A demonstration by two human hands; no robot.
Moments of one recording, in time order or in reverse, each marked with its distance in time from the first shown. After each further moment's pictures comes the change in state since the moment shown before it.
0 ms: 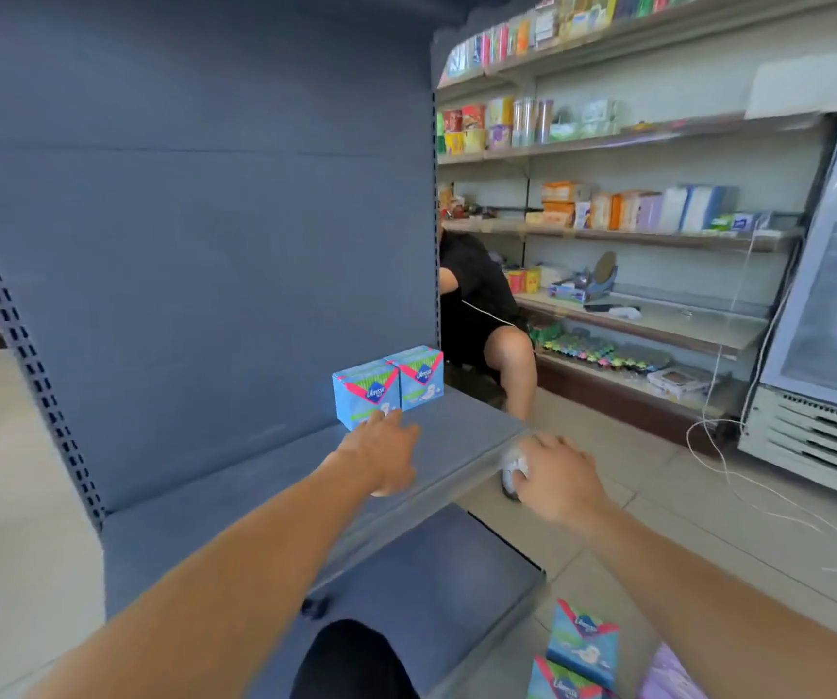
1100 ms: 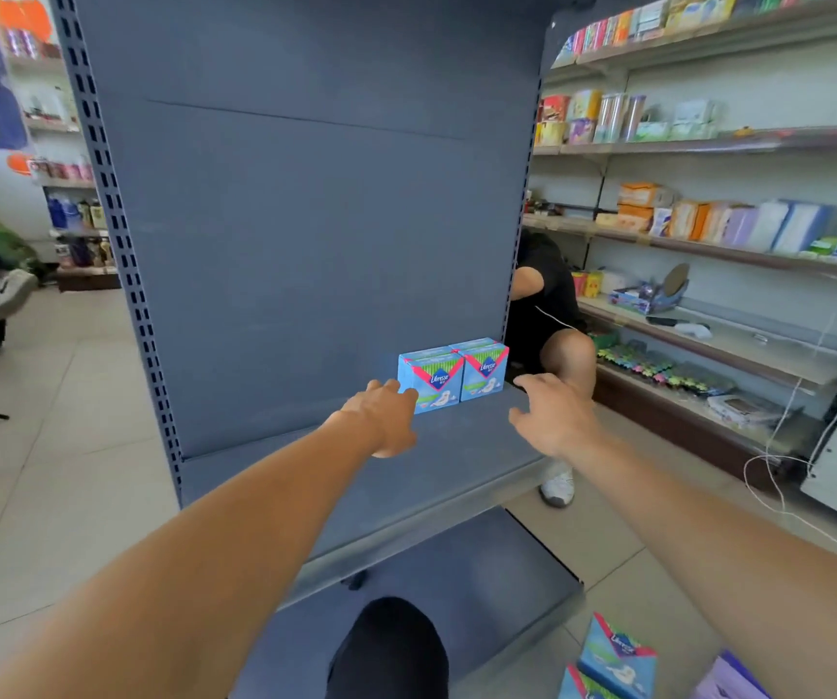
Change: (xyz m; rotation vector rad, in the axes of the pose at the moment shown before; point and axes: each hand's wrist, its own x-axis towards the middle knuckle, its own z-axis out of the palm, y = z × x) left_hand -0.025 -0.091 0.000 -0.098 -0.024 -0.162; right_hand 0.054 -0.103 -0.038 0.046 0.039 -0.092
